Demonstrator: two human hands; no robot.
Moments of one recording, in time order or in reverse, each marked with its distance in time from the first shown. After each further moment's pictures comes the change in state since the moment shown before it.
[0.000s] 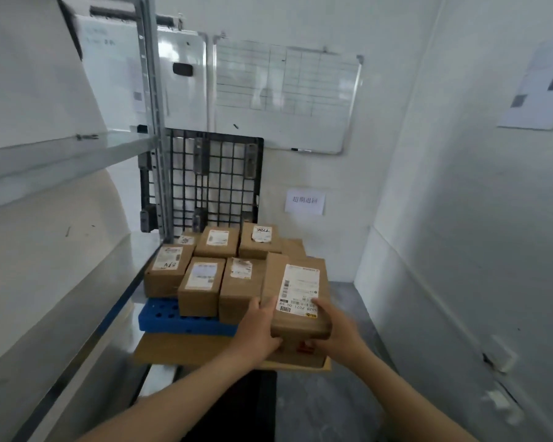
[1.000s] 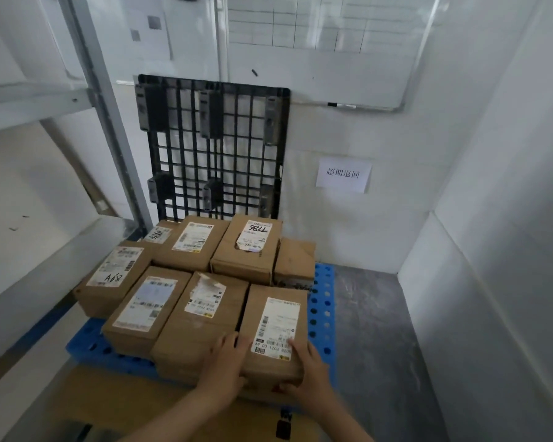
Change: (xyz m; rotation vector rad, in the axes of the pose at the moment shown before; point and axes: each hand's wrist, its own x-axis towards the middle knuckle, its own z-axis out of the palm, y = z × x) left_hand 0.235 -0.068 0.107 0.361 -0.179 -0.302; right_hand 0.239 0.165 0.053 0.108 -0.348 0.025
